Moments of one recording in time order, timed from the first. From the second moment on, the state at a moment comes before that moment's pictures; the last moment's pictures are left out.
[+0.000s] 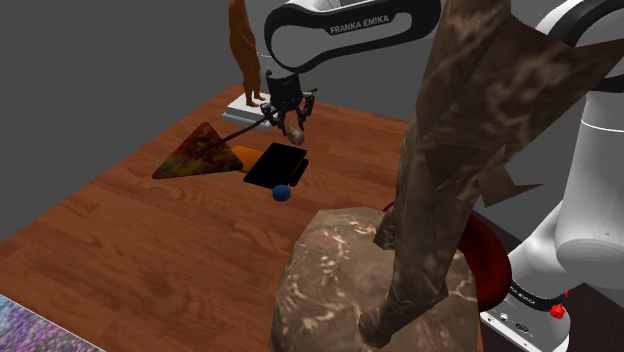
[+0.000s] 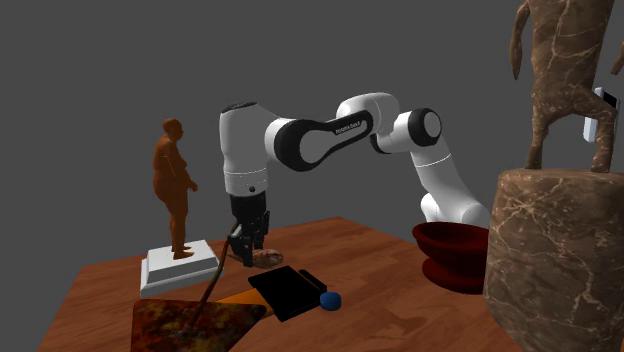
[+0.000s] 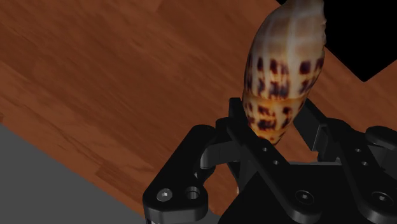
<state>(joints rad) 0.11 0.43 0.41 -1.44 -0.32 1.74 0.90</state>
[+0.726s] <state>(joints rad) 0.13 0.43 0.41 -1.30 -0.31 1.60 0.88</state>
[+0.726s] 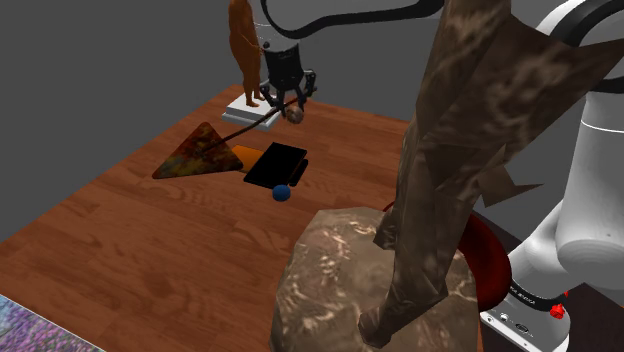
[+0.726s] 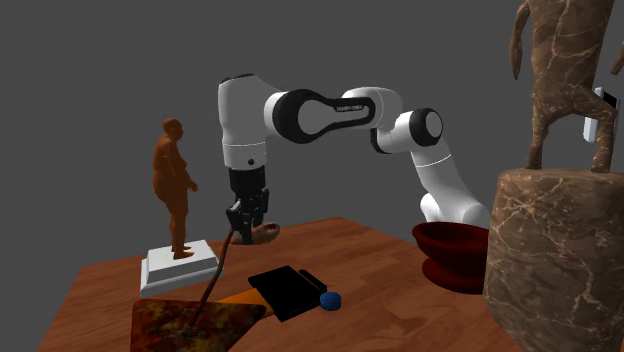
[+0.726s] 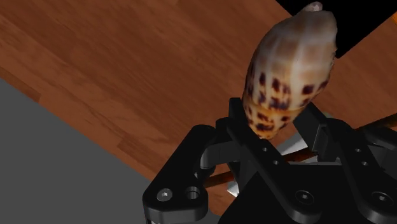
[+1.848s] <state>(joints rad) 0.21 0.53 0.41 -0.91 -0.35 1.31 0.84</state>
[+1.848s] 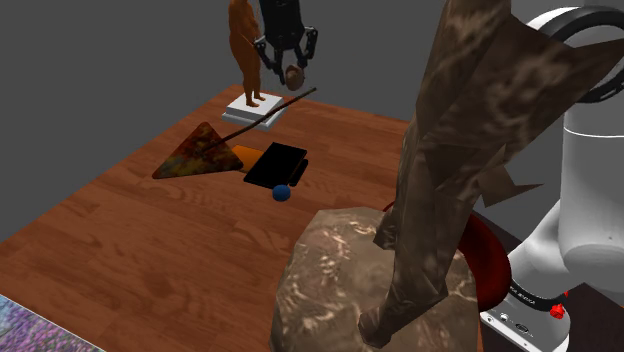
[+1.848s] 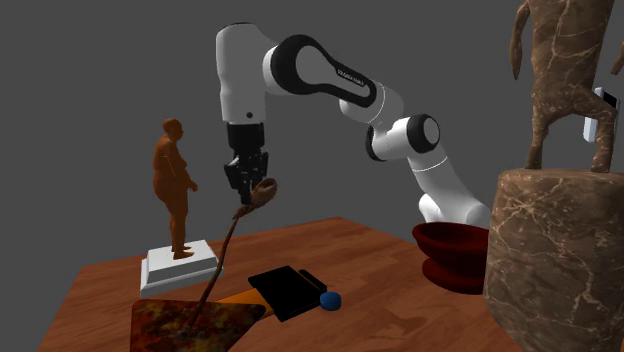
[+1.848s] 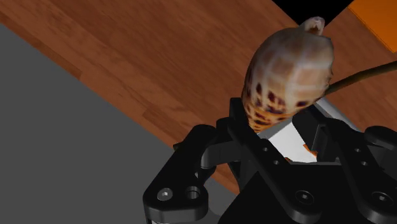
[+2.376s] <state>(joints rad) 0.17 0.37 0.44 -1.10 -0.30 1.34 0.87</state>
